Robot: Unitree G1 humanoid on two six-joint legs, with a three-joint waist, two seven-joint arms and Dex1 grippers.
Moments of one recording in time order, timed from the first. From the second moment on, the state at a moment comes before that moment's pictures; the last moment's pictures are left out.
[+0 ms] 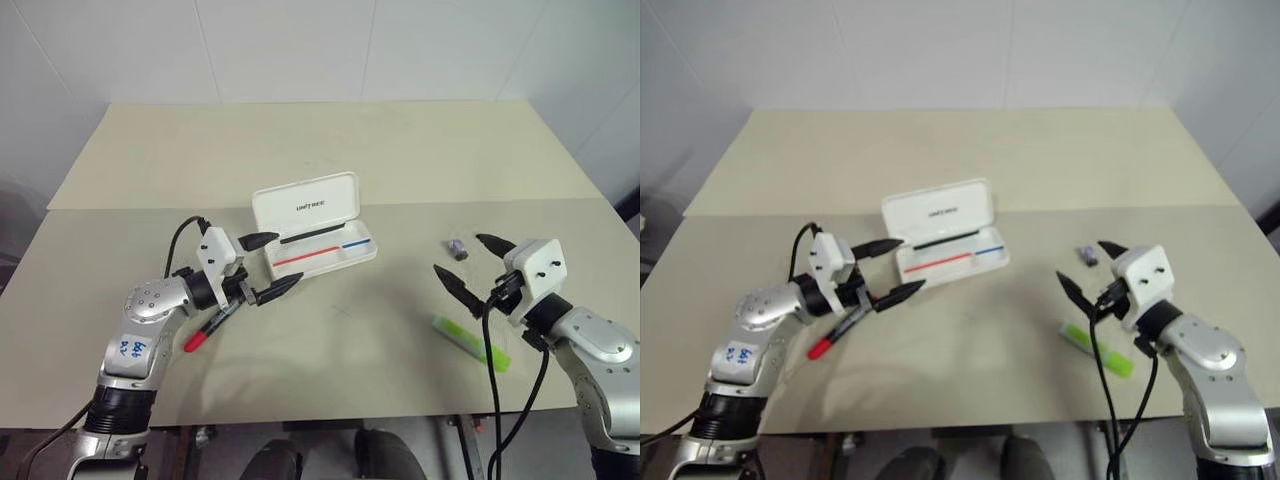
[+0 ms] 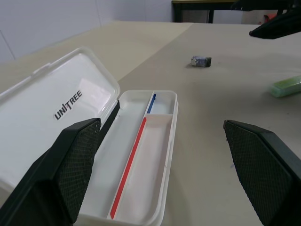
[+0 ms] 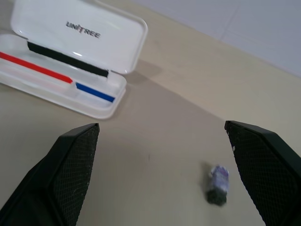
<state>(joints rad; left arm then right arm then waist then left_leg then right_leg) -0.31 0.49 0.03 -0.13 -0.33 0.19 -0.80 -0.05 -0.60 -0.23 -0.43 0.32 0.32 0.60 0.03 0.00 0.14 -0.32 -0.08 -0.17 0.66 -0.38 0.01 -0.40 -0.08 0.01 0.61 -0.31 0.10</state>
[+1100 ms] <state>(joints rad) -0.36 0.56 -0.08 -0.10 -0.20 0.30 -0.80 -0.31 -0.50 -0.01 -0.38 0.33 0.35 0.63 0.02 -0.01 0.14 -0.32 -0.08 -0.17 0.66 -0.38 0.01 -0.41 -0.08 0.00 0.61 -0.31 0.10</state>
